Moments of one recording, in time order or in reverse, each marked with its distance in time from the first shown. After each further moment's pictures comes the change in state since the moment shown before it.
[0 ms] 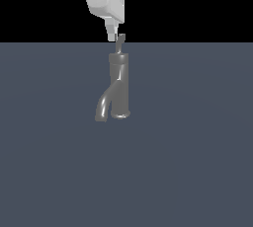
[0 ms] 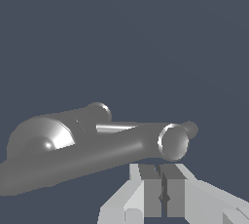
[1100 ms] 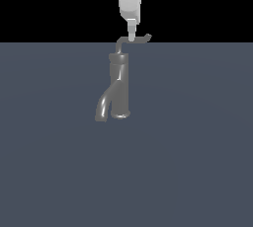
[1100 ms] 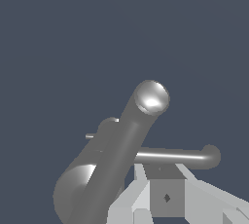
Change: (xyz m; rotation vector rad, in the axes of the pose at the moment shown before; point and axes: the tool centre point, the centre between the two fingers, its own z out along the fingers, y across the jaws) arm 0.045 -0.045 0.000 -0.005 -0.004 -0.018
